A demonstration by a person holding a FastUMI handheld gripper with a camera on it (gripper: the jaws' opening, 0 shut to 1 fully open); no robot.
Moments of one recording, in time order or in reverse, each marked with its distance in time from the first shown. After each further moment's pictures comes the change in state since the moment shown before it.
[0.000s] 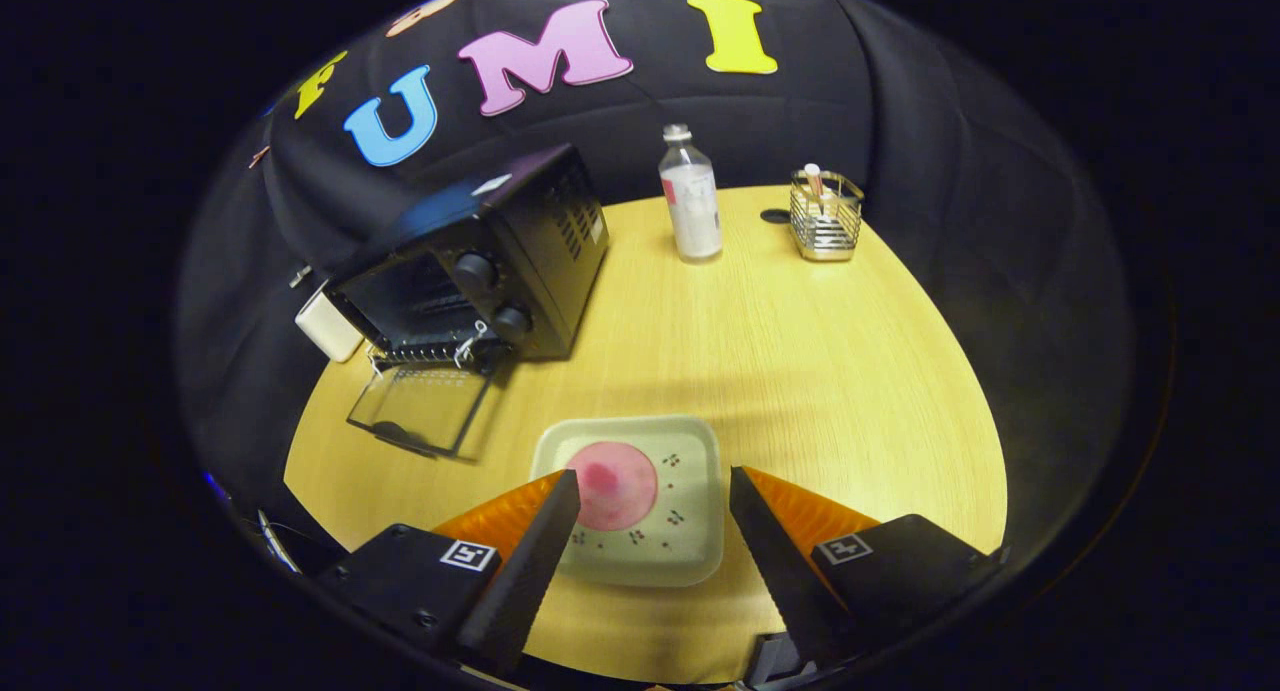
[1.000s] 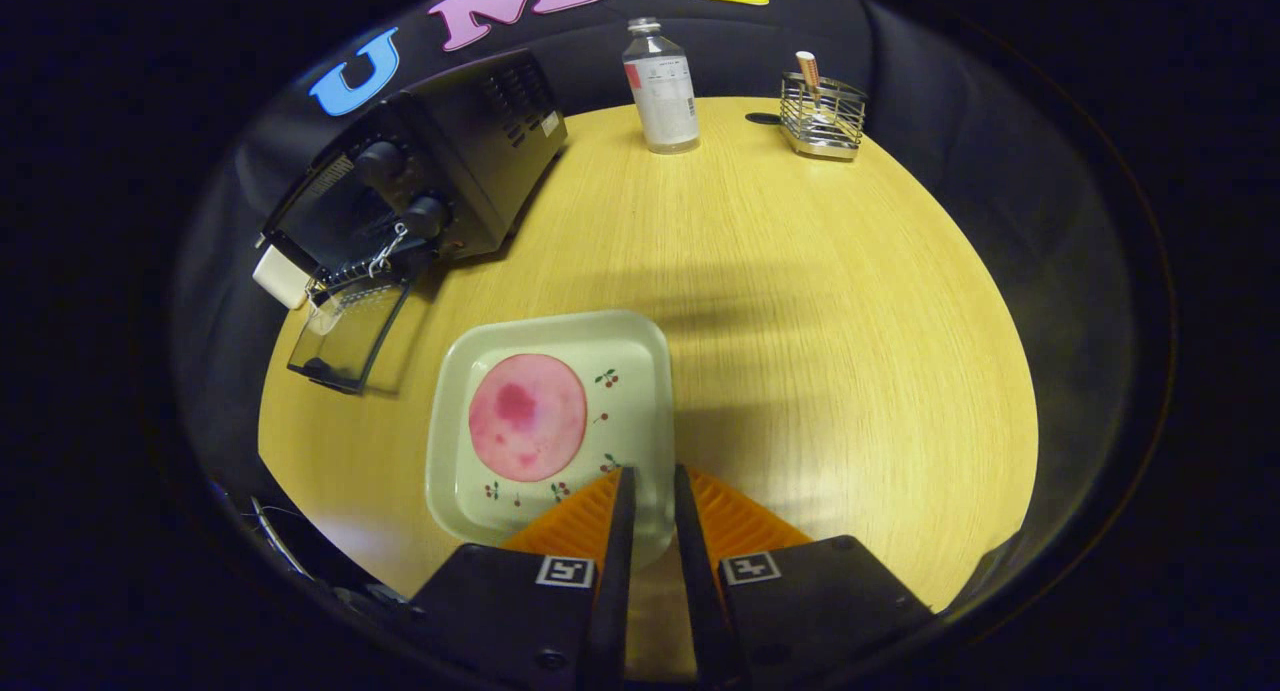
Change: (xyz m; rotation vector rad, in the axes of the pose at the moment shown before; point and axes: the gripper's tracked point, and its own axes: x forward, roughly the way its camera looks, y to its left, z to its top) arm 0.040 -0.027 -0.052 -0.022 0.216 -0.086
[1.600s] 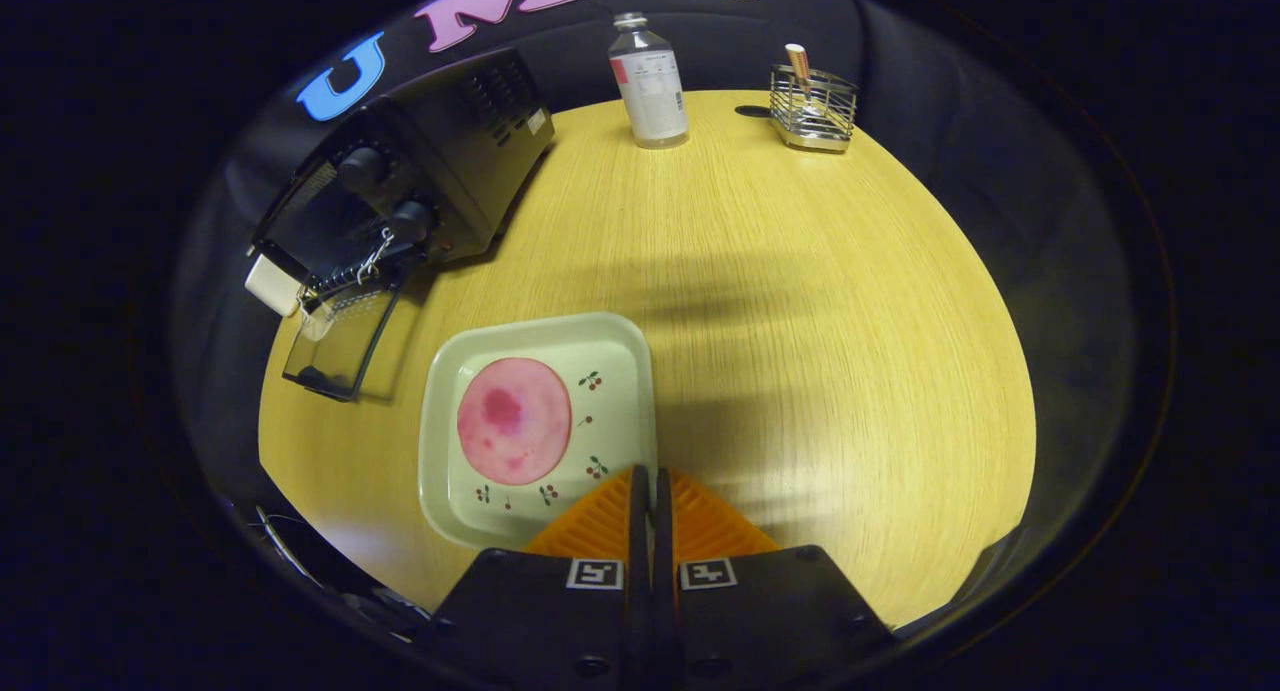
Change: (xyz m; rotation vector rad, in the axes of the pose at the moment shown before) arm 0.002 0.007 -0.002 0.082 0.034 0.044
